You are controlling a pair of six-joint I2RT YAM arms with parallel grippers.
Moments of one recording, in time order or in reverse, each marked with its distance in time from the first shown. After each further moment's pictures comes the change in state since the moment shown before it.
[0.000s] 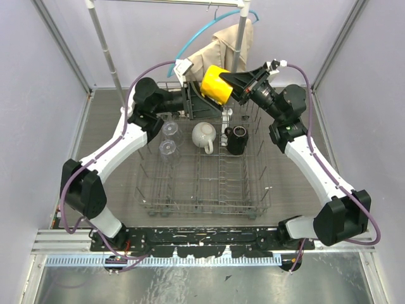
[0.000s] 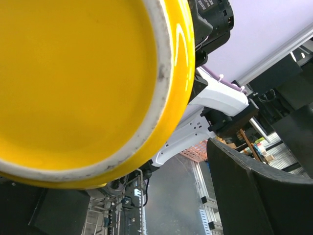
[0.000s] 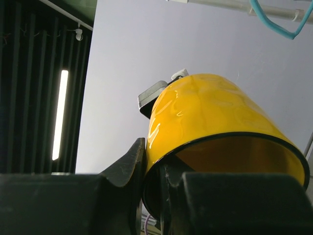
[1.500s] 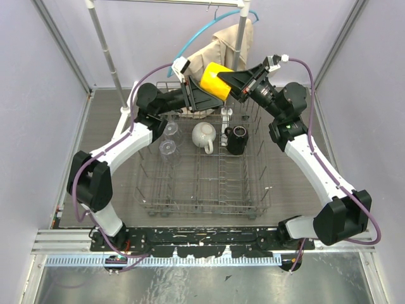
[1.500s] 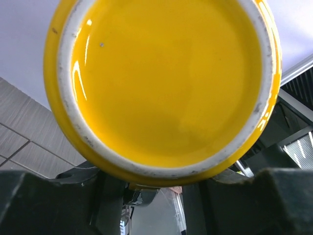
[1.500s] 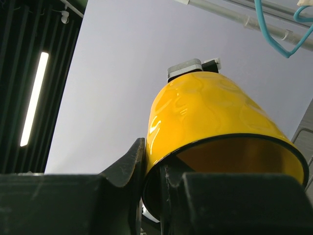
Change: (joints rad) left arm 0.015 0.084 -0.031 0.252 -0.127 -0.264; right arm 0.011 0.008 0.031 0.001 -0.003 -0.157
